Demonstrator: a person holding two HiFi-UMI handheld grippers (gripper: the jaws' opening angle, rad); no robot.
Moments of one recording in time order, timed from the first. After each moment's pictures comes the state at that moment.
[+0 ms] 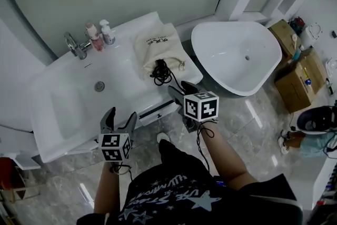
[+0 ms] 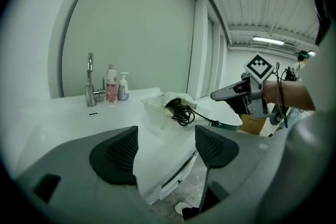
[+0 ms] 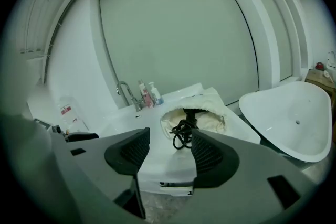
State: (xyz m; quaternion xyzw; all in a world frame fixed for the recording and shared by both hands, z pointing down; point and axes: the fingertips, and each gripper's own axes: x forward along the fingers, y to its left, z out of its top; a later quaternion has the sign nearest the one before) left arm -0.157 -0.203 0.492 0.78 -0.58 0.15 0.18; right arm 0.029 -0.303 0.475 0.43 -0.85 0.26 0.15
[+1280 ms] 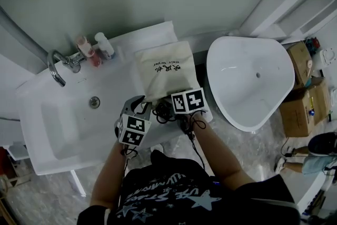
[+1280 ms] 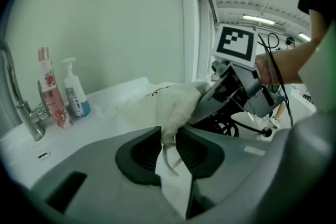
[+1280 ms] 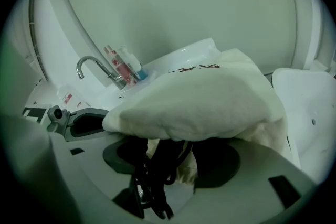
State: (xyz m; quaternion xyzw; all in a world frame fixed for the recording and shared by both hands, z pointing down) left arm -0.098 -0.427 0.566 0.81 -0.51 0.25 0.16; right arm -0.032 -0.469 0.592 0.31 -0.81 0.36 0.33
